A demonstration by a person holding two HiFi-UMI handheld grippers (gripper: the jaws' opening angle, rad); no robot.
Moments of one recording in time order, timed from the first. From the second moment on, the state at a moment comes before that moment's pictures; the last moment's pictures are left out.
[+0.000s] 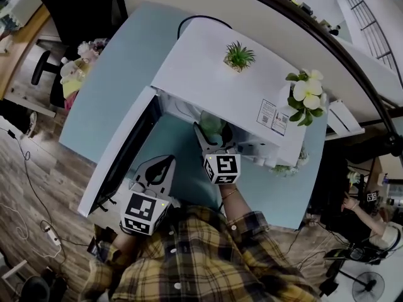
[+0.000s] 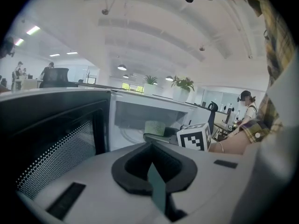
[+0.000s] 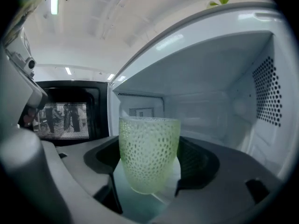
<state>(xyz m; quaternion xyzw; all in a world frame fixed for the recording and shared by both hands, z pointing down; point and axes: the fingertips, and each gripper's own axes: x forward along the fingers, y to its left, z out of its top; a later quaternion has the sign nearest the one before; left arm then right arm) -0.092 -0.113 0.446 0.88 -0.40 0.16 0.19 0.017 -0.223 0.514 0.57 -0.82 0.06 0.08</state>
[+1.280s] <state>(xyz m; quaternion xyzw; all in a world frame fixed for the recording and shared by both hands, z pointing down) -0.089 -0.109 0.446 0.89 -0.39 0.16 0.19 0.028 -0.191 0.518 0.58 -0.80 0.06 0.11</state>
